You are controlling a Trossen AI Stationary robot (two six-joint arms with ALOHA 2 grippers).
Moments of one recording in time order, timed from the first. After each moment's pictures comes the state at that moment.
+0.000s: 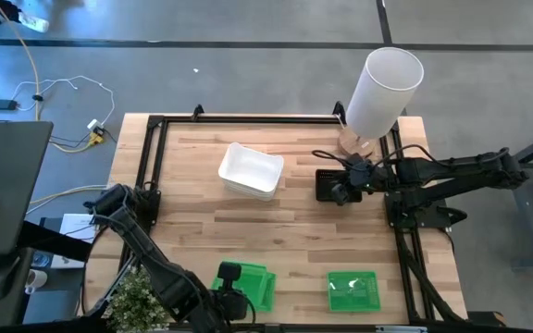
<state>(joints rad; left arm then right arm) -0.69 1.97 1.77 -0.88 -0.43 -0.55 0.04 0.94 0.74 -0.67 0.33 0.81</state>
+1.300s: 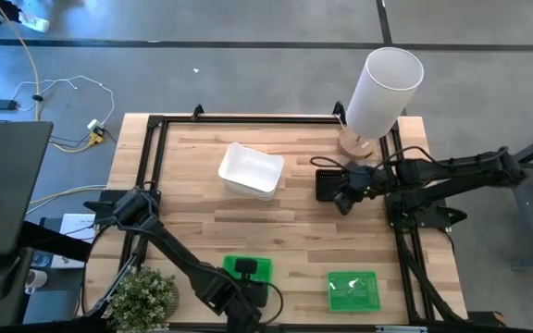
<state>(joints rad) -0.57 2.13 1.77 -0.86 -0.27 -0.54 0.07 0.94 0.74 -0.67 0.14 0.80</state>
